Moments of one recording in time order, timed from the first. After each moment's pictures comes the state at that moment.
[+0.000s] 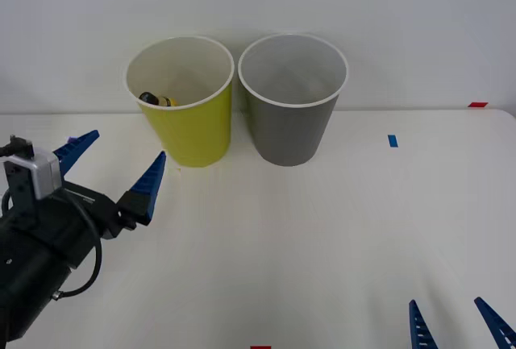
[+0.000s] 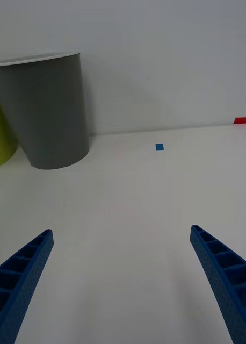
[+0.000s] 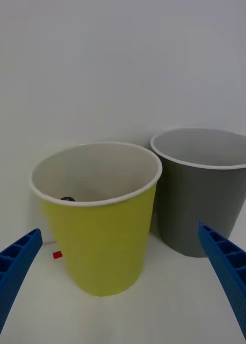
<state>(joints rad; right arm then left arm) 1.07 -0.42 0.28 -2.15 -0.27 -0.52 1.58 0.51 0.49 -0.06 -2.48 0.66 0.27 -1.82</state>
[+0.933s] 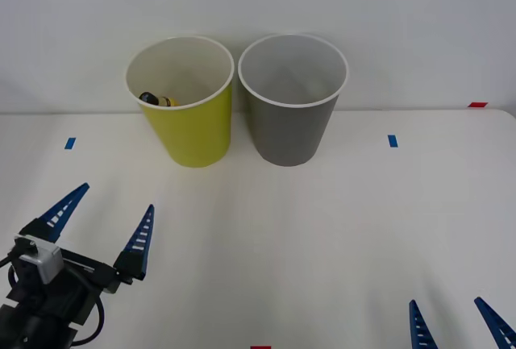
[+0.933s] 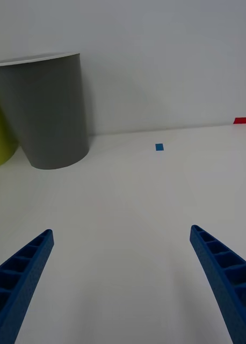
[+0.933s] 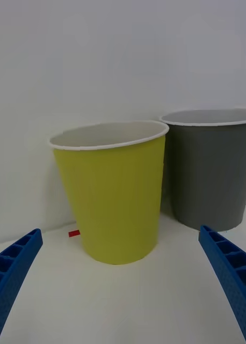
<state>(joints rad) 1.07 -0.42 0.28 -2.15 -0.27 -0.52 1.58 0.61 0.64 -0.28 -2.13 0.53 -0.39 -1.82</state>
